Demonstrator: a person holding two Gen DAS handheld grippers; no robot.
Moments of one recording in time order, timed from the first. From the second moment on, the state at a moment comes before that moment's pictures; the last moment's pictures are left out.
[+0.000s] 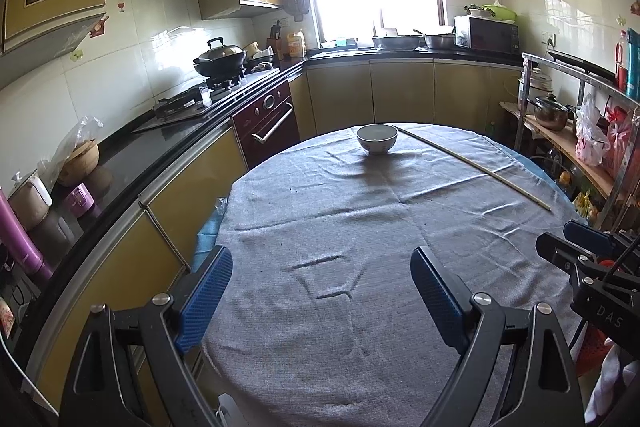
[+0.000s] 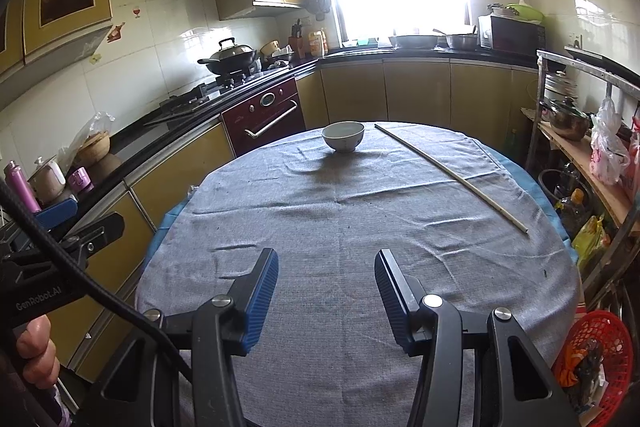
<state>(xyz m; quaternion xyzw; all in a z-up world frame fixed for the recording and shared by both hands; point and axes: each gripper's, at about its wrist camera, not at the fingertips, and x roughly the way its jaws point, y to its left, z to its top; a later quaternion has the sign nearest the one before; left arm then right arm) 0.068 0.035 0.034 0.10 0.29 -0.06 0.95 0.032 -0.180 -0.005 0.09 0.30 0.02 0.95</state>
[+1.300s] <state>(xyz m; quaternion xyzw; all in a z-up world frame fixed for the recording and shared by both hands) 0.073 0.021 0.036 0.11 0.29 -0.07 0.95 0.034 -0.189 -0.004 0.09 0.30 0.01 0.95</state>
